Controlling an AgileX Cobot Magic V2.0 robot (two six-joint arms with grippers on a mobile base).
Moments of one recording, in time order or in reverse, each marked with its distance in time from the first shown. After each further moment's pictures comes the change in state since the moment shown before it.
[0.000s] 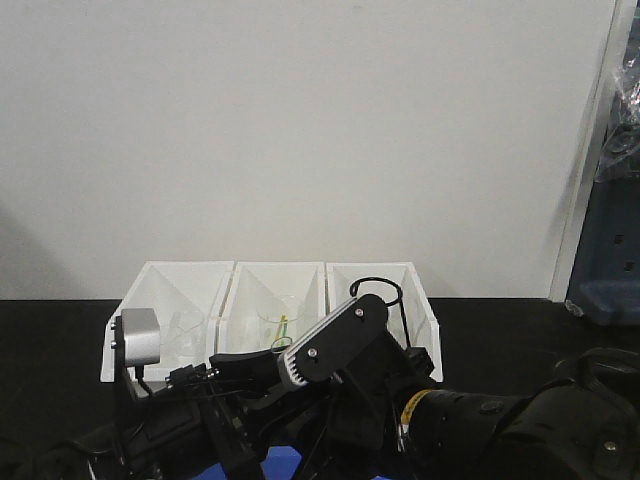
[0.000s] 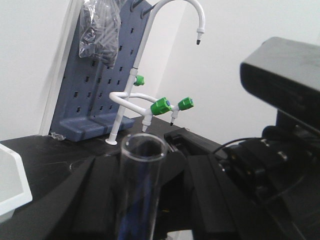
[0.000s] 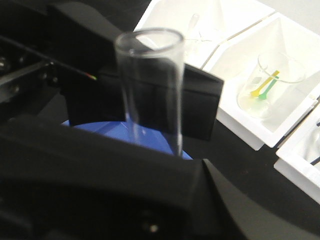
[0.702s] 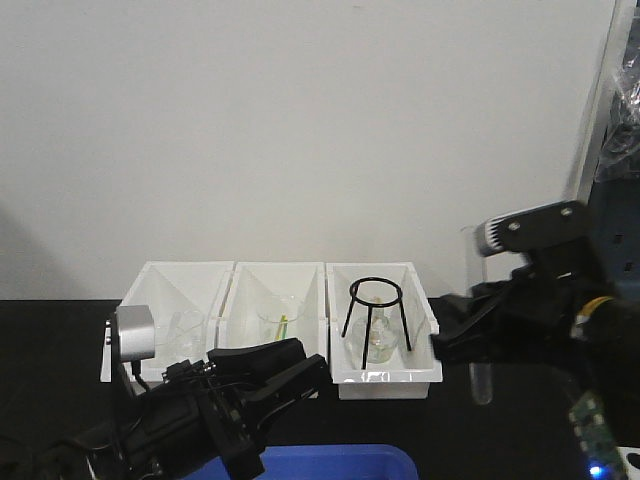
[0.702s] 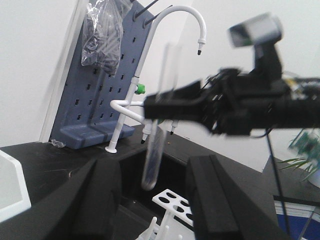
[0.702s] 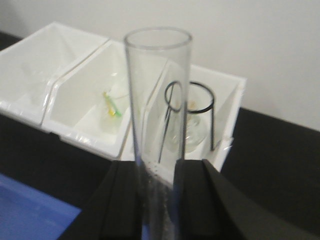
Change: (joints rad) left arm 0.000 0.000 0.000 -0.038 -0.010 0.000; right arm -0.415 -0.181 0.001 -0.002 -0.003 0.072
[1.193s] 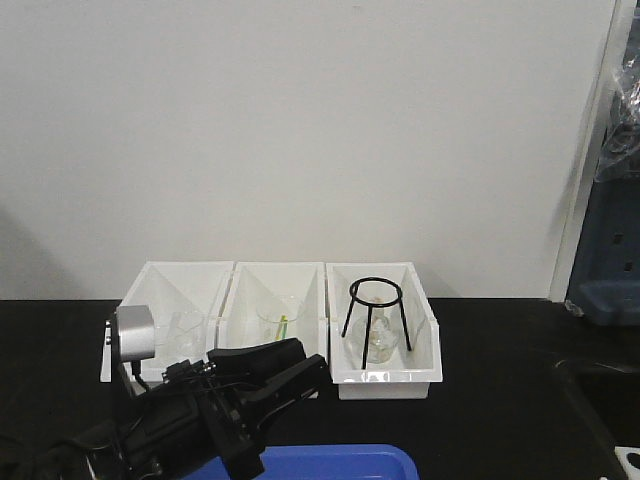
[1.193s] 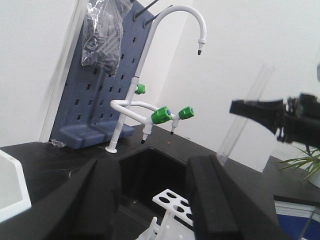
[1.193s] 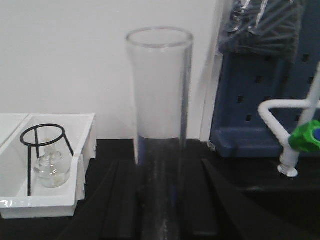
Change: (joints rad) left arm 0.000 0.000 0.000 0.000 0.000 0.000; right arm -0.377 -0.431 0.415 0.020 -0.216 0.023
